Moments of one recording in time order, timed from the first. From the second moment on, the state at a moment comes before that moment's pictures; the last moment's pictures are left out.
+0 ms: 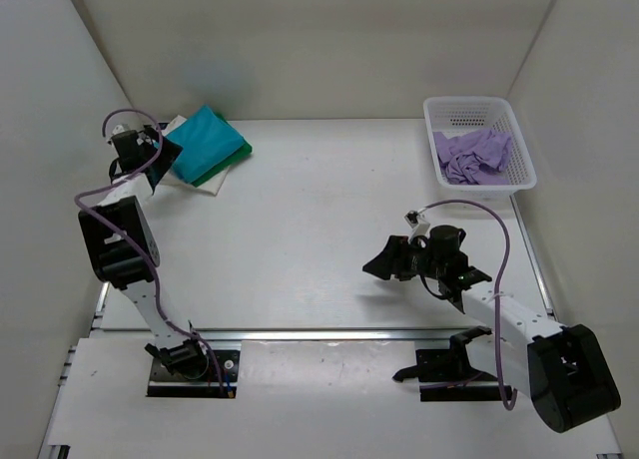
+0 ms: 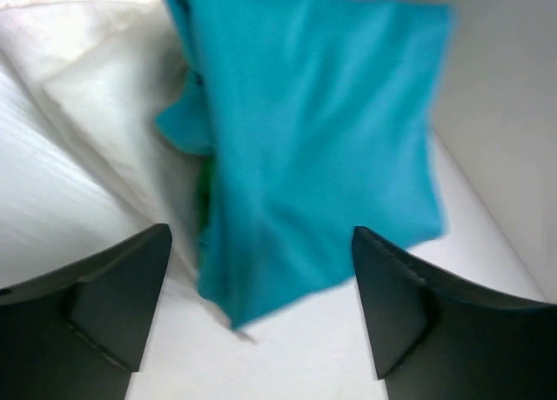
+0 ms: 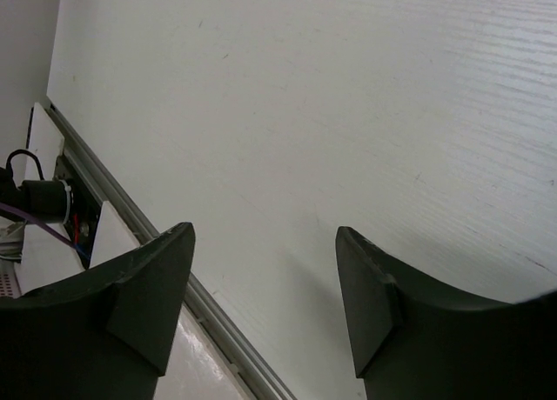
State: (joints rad) left arm 0.33 1.97 1.36 0.05 0.16 -0.65; right arm 0.33 1.02 0.31 0.16 -0.59 0.52
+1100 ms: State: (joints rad) left arm -0.17 1.08 0.74 -0.25 0.07 -0.53; right arm 0.54 1.06 0.34 0.15 -0.49 0.51
